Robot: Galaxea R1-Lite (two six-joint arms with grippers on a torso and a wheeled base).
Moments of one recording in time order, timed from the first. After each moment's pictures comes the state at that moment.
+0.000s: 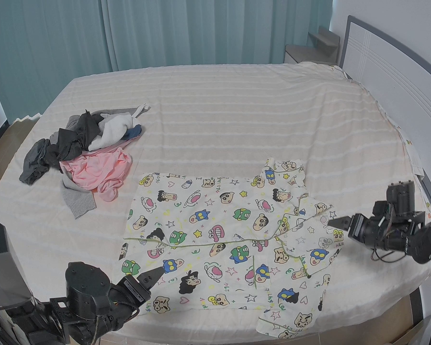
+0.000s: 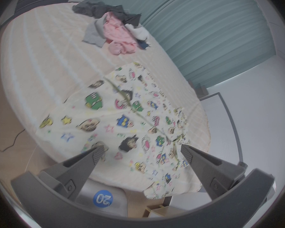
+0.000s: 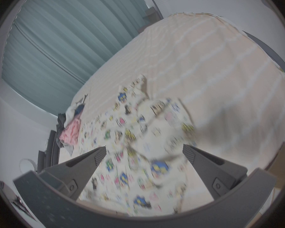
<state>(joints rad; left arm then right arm) -0.72 1.83 -0.02 -1.27 0.30 -1.19 0.15 1.81 -0.48 -0.70 0.14 0.59</state>
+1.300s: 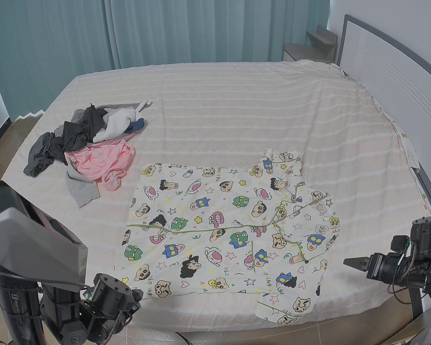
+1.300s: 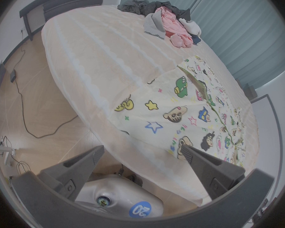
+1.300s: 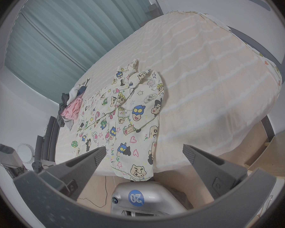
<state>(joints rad) -0.56 2.20 -0.02 -1.22 0.37 -1.28 0.10 1.63 -0.08 -0.85 0.19 0.48</state>
